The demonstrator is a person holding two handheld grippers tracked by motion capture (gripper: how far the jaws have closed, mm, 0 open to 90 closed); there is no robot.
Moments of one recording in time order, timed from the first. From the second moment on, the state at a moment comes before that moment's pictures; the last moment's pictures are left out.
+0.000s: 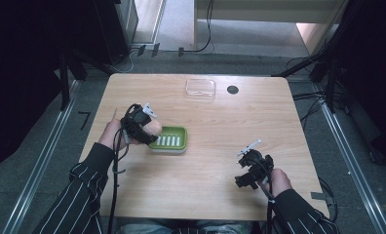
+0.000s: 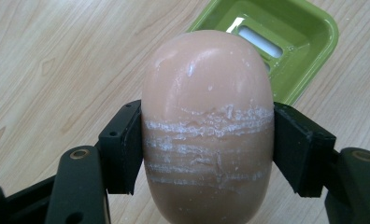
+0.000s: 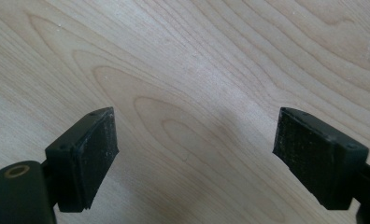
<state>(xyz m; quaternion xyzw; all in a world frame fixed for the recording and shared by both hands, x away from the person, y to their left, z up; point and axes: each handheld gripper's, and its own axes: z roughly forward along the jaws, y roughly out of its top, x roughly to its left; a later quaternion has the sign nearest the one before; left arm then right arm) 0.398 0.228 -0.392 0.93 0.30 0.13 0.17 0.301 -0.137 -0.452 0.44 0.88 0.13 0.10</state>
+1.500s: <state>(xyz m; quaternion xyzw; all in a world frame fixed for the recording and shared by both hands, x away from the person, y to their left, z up) 0.412 0.192 -0.410 0.95 0.24 0.13 0.18 0.299 -0.140 -0.453 0.44 0.88 0.13 0.10</state>
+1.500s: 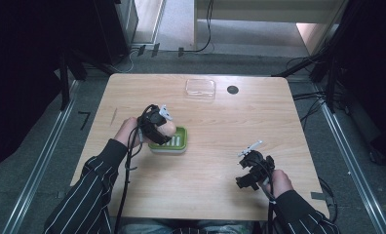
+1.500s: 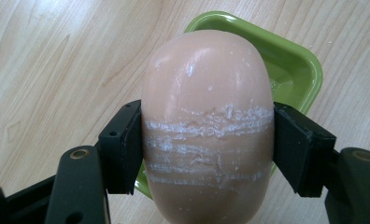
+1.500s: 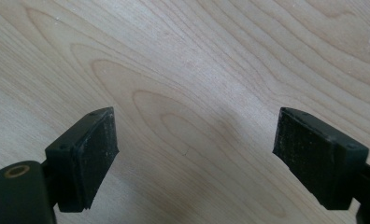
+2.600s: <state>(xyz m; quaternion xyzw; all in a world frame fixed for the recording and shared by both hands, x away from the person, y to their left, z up) 0.418 0.182 -0.433 0.95 0.23 0.12 0.16 0.295 -0.144 -0.453 0.44 0.88 0.13 0.10</state>
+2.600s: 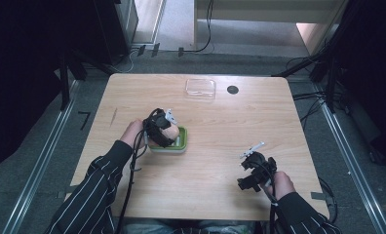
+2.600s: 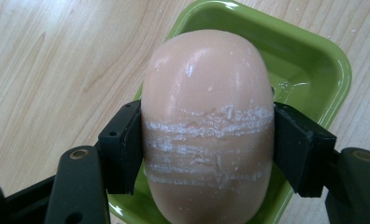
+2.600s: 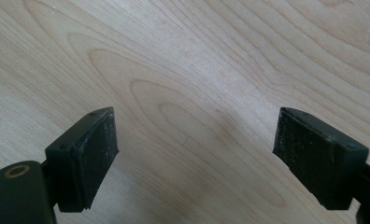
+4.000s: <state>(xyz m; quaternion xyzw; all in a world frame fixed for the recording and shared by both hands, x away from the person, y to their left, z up) 0.417 0.187 -0.429 0.94 0.25 0.13 0.18 0.294 -0.143 -0.453 0.44 0.88 0.13 0.10</state>
